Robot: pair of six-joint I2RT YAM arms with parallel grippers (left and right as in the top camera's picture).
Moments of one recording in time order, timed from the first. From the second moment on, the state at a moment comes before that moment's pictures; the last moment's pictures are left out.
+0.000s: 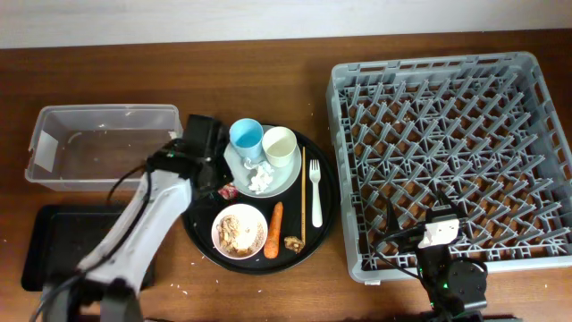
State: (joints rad) left arm -0.25 1.59 1.08 -0.75 -0.08 -0.65; right arm 0.12 0.01 0.01 -0.07 0.01 -0.09
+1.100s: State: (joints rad) left arm -0.01 1.29 1.28 -0.90 0.13 -0.39; right arm 0.12 0.01 0.01 -0.07 0.00 -0.09
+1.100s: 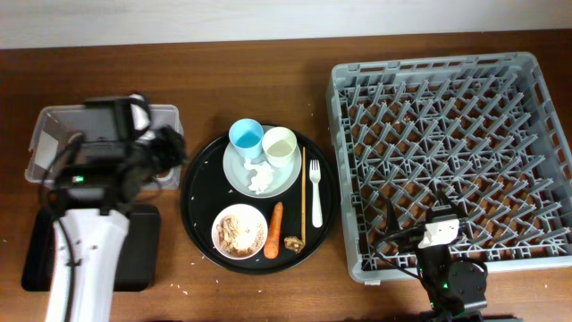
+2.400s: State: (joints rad) left arm -0.45 1.75 0.98 -0.41 -0.04 -0.36; right arm 0.12 0.01 0.01 -0.07 0.01 -0.09
